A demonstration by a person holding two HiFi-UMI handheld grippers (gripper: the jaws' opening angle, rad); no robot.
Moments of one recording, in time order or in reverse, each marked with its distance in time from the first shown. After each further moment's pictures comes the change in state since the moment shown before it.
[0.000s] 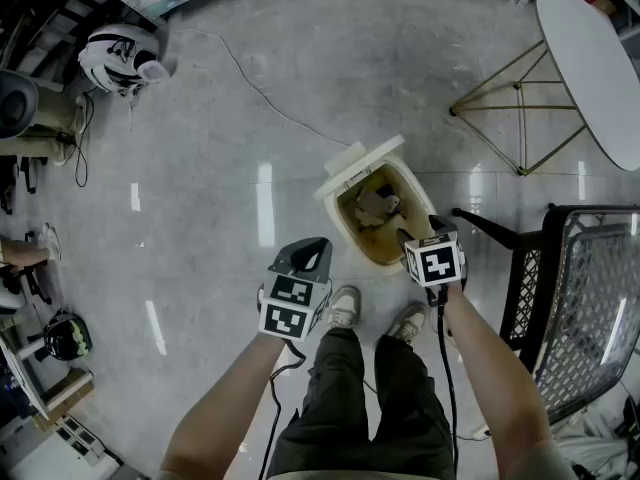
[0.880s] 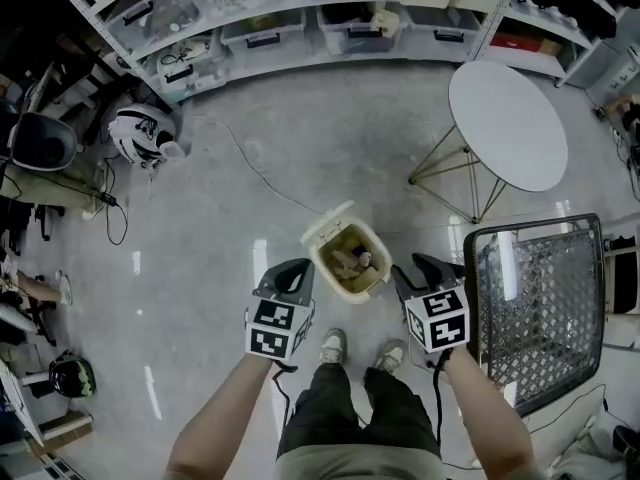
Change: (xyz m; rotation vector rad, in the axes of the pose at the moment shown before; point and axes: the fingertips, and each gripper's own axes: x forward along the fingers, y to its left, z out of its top) left arm -0.170 -0.077 0.162 0.141 -0.220 0.051; right arm -0.317 0.023 0.096 -0.033 -0.414 0.030
